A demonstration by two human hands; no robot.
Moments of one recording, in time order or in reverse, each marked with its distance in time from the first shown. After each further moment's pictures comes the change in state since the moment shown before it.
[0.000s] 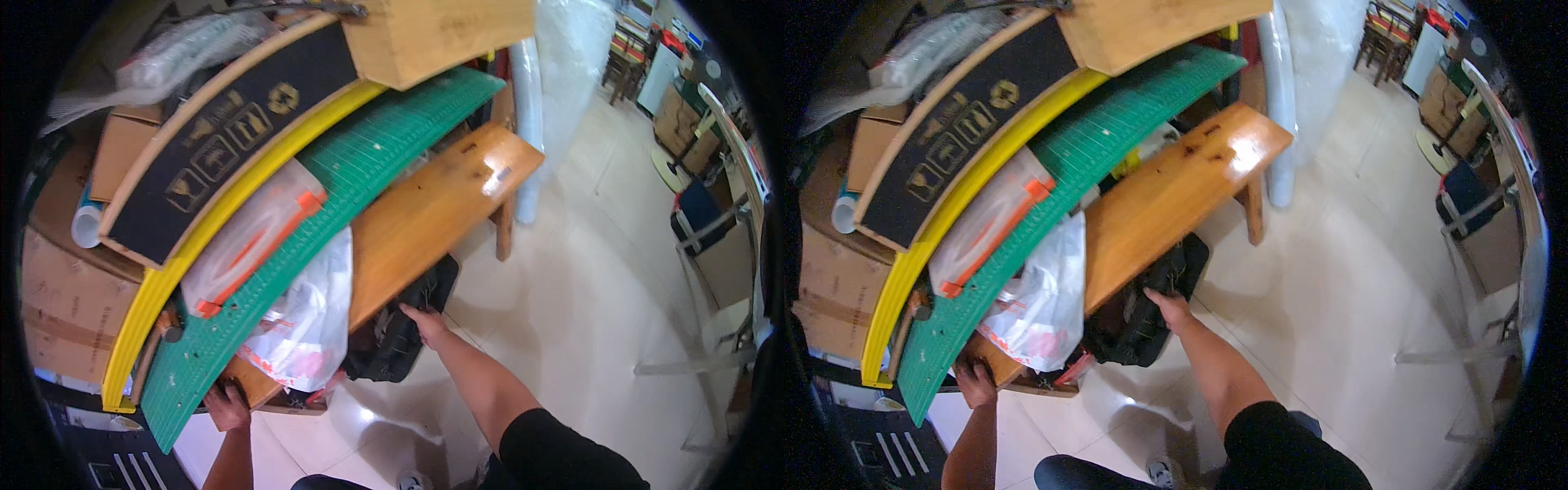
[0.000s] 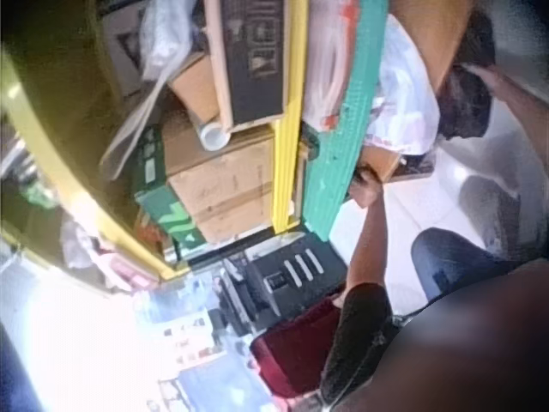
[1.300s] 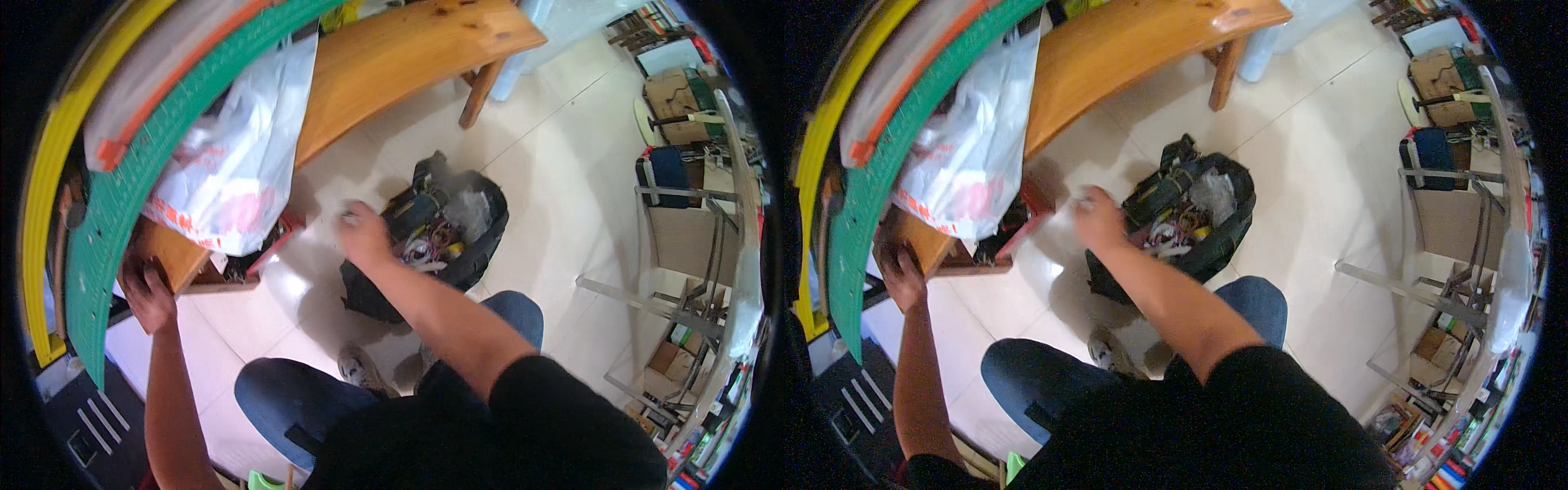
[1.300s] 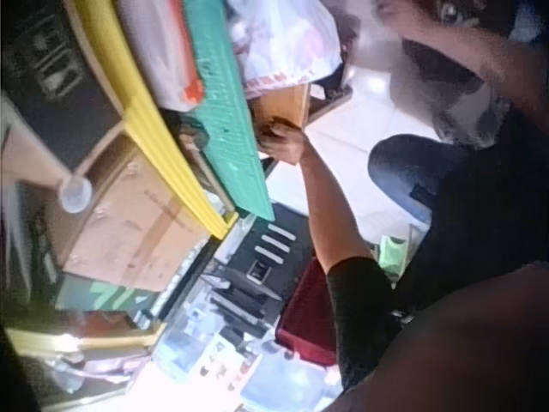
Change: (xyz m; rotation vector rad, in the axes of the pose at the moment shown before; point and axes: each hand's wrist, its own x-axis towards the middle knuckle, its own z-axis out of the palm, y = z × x) left_hand 0.006 -0.020 0.013 -0.185 0.077 0.242; right_hand -0.117 0.066 0.039 -0.638 0.214 -0.512
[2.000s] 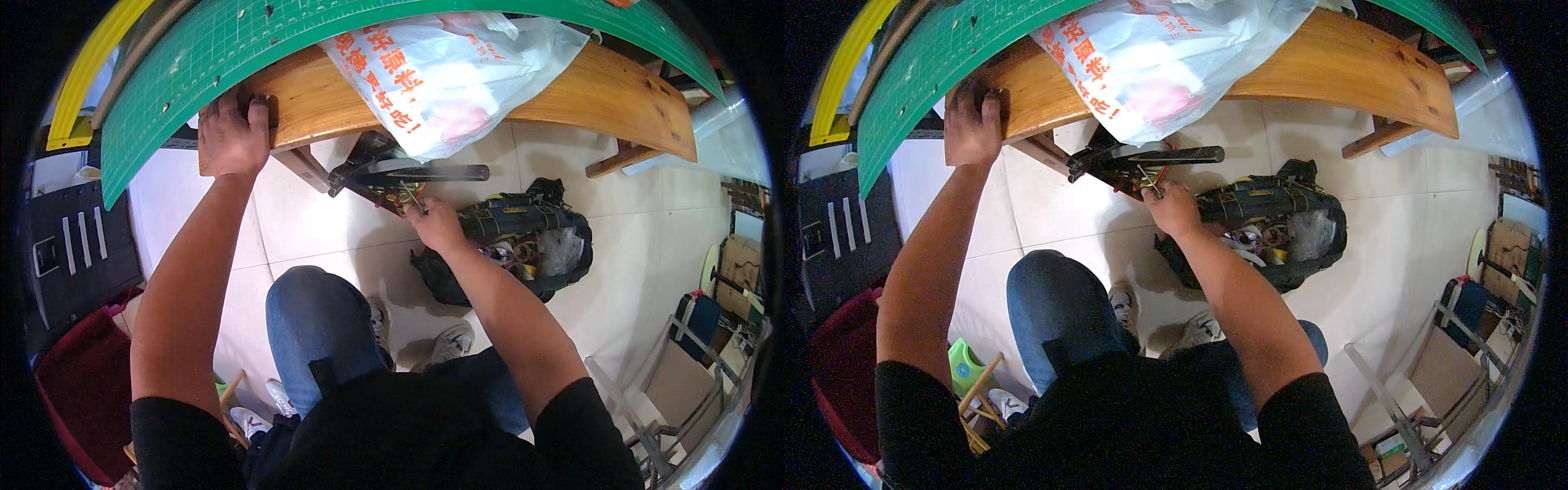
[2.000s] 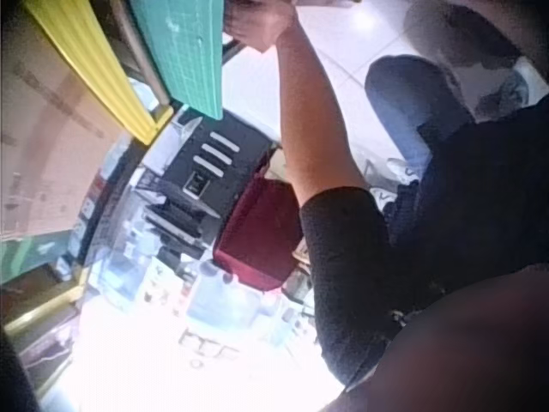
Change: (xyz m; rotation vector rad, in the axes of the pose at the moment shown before) left_hand 0.007 0.024 -0.003 0.240 0.054 -0.166; right_hand -0.030 0.018 0.049 -0.401 -0.652 -0.171
